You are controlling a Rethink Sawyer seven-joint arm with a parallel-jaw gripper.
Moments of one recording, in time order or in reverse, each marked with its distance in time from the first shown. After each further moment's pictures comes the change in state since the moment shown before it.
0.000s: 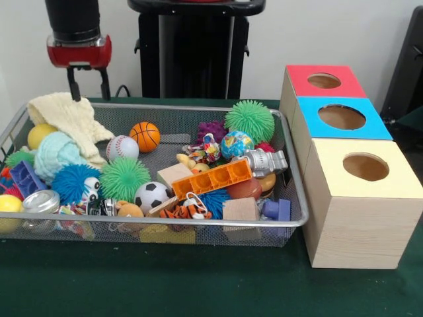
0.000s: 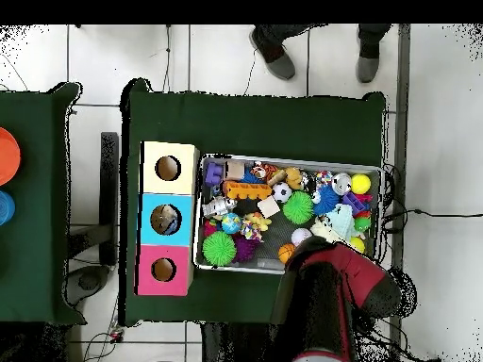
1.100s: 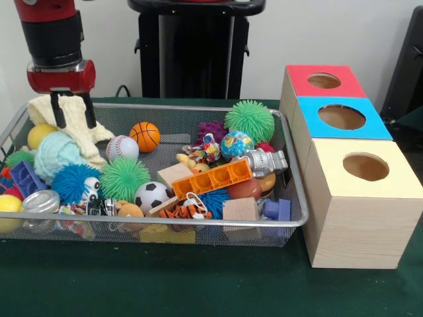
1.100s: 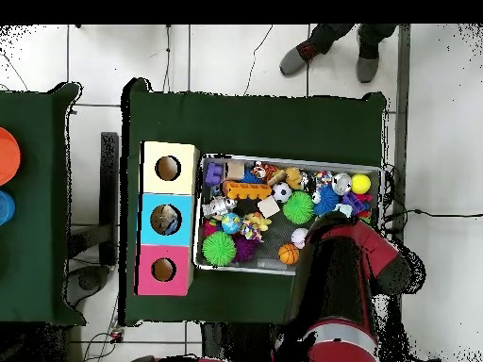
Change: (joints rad) arm -0.047 0.090 -0.001 -0.176 0.115 -0.055 -0.001
